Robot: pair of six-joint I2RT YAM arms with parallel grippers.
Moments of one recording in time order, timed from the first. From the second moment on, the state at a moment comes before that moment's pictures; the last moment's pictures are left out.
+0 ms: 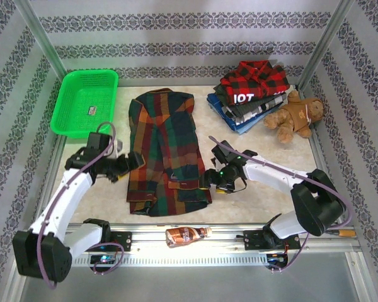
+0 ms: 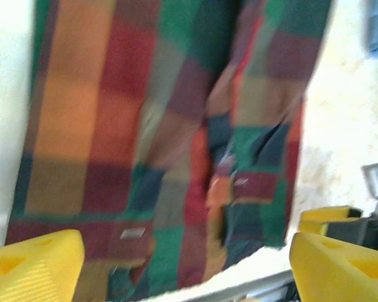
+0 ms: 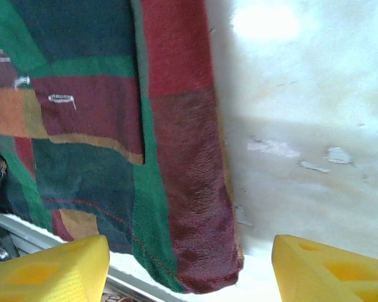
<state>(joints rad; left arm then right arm) -0.10 1.01 0.79 -0.89 0.46 -0.61 0.63 1.45 0.81 -0.66 -0.42 0.72</state>
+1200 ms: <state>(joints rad) -0.30 1.08 0.48 -0.82 0.33 -0.88 0.65 1.57 0.78 -0.56 -0.52 0.65</state>
